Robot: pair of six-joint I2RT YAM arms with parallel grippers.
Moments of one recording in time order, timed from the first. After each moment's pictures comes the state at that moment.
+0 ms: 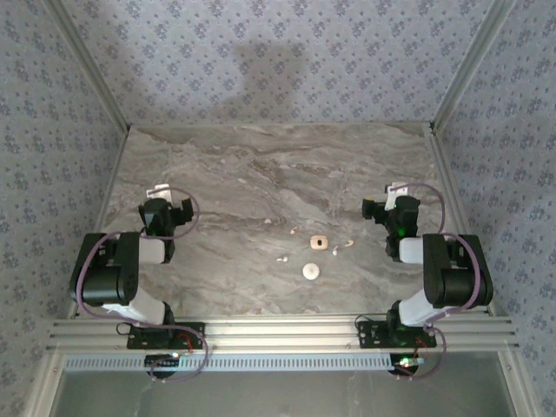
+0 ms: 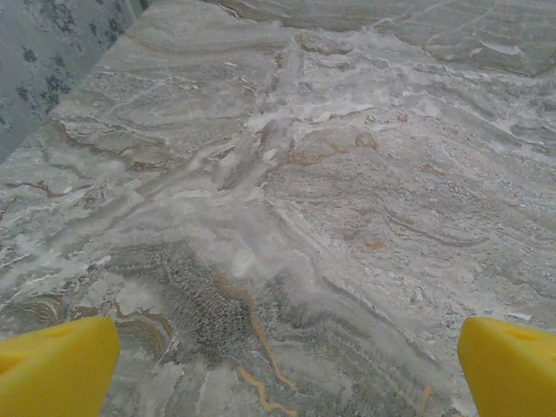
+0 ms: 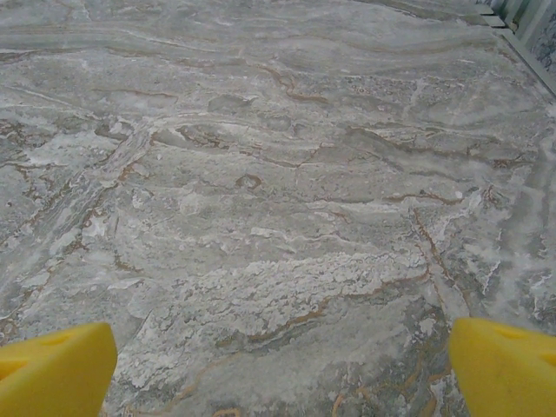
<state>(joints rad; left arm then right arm) 0.00 1.54 0.40 0.69 -0.19 -0.05 -0.04 1.50 0.40 0.64 0.01 -0.03</state>
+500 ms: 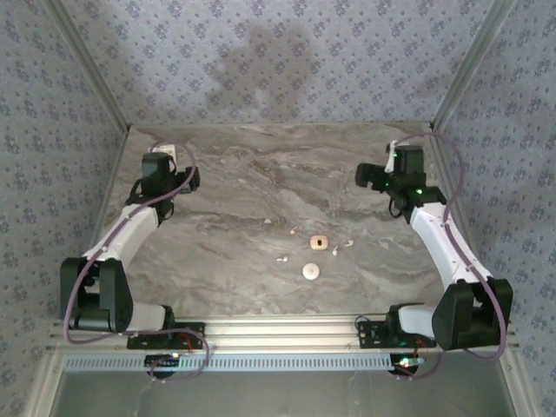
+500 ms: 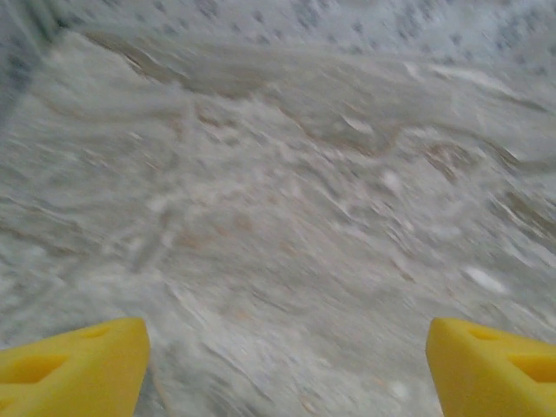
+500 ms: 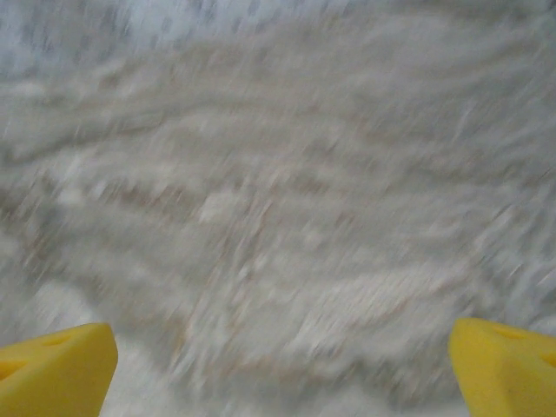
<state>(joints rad) -0.11 1.36 0.92 -0.17 -0.07 -0.18 0.13 1.27 1.04 -0.50 0.01 0.24</state>
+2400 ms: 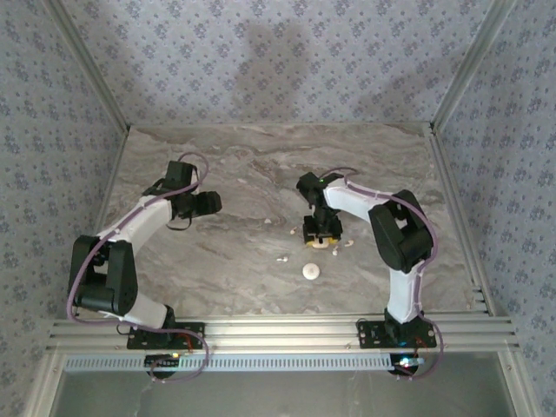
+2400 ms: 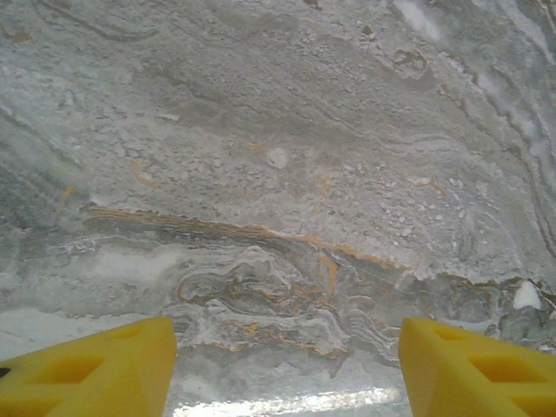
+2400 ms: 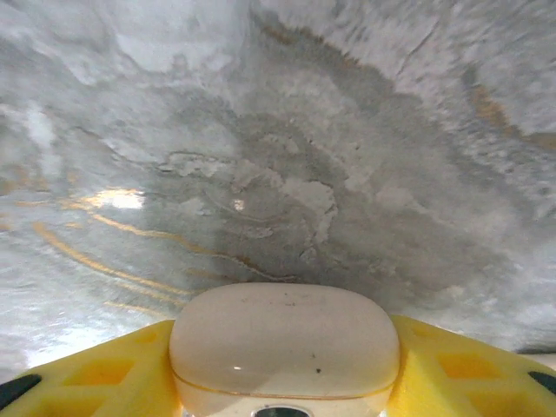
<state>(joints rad) -0.21 1.49 0.96 -0.49 0.16 -0.34 0.57 1.89 1.30 -0.98 -0.05 0.48</state>
